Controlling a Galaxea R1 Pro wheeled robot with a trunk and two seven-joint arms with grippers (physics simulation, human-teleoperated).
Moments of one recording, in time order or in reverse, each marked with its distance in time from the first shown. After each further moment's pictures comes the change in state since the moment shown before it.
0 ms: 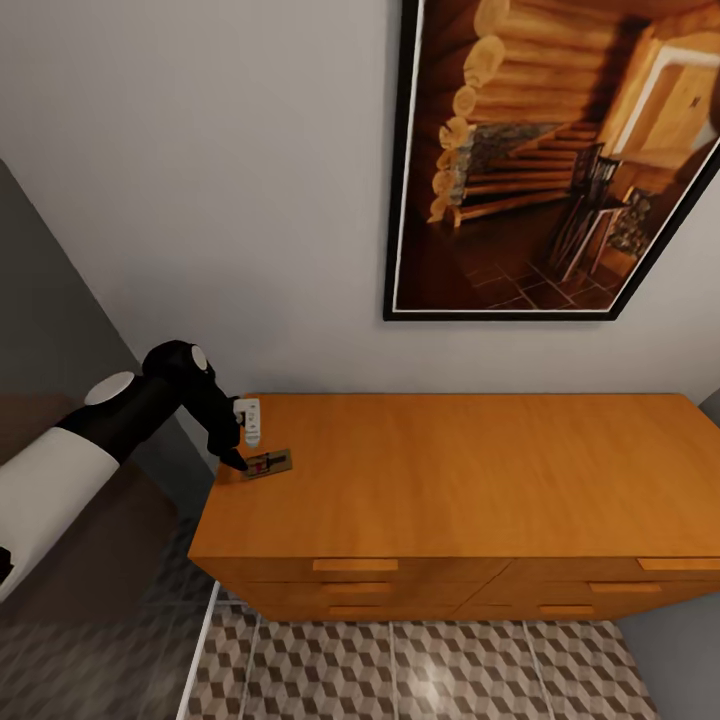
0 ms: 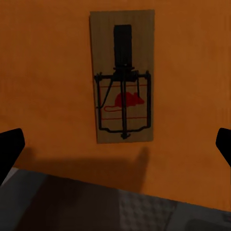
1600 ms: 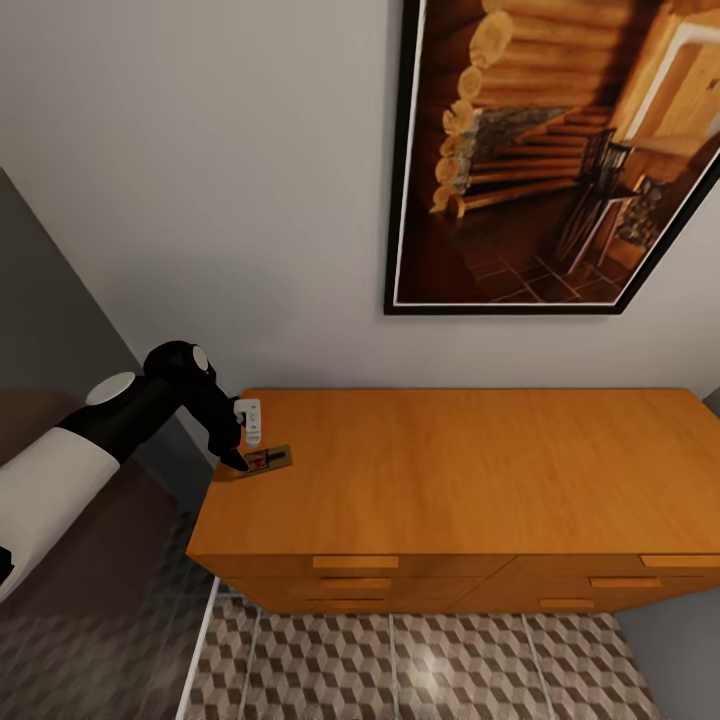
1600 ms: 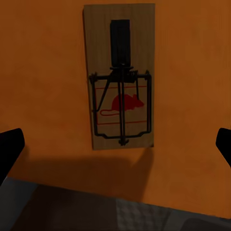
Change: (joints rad) left arm 0.000 -0.002 -0.002 0.000 0.000 0.000 0.000; right arm 0.000 0.002 0.000 0.000 0.000 -0.020 0.000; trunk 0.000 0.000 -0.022
